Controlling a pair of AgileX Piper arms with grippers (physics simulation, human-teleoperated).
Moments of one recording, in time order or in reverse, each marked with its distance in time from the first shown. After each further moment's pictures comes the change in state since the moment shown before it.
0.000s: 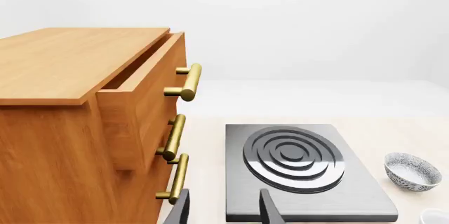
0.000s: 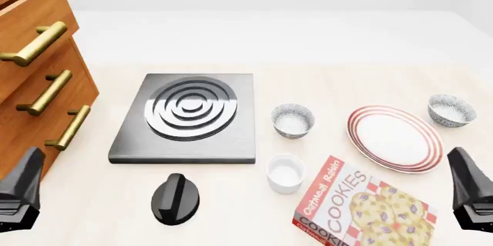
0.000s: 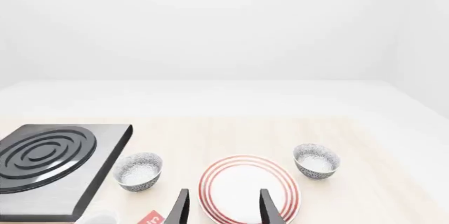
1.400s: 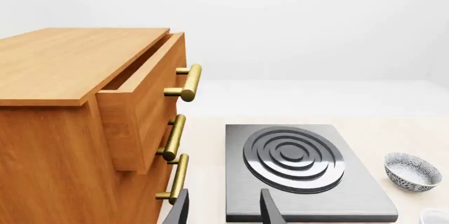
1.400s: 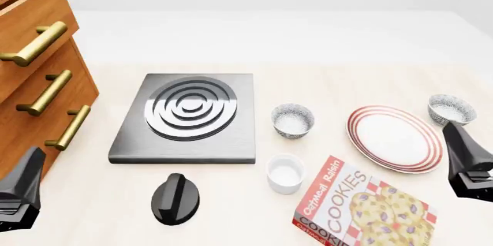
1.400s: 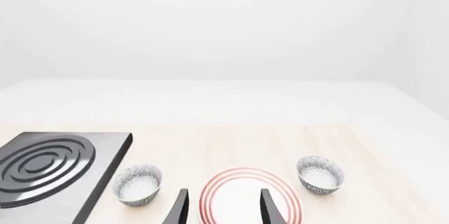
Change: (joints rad) left arm 0.000 0.005 -0.003 -0.001 0.000; right arm 0.009 0.280 -0.065 -0.207 -0.004
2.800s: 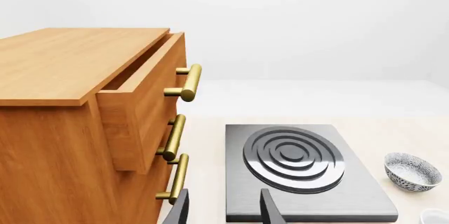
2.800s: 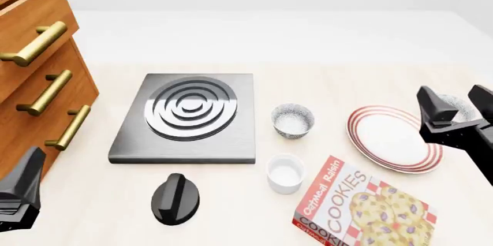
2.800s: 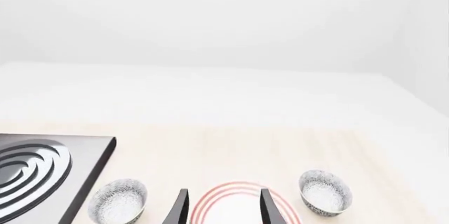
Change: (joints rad) left arm 0.000 0.000 0.000 0.000 0.000; right arm -0.013 0.575 -0.114 -0.400 -0.033
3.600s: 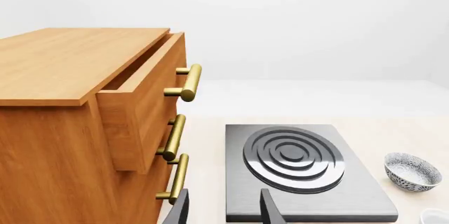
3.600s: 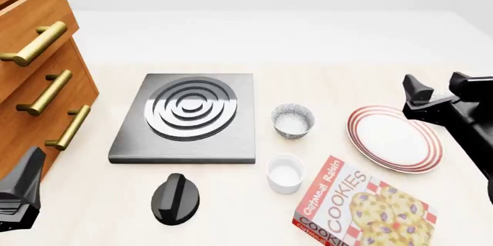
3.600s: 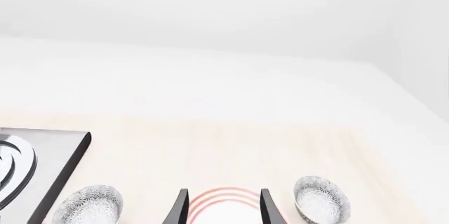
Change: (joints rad) left arm 0.000 0.000 0.000 0.000 0.000; right arm -0.031 0.315 -0.136 -0.106 -0.053
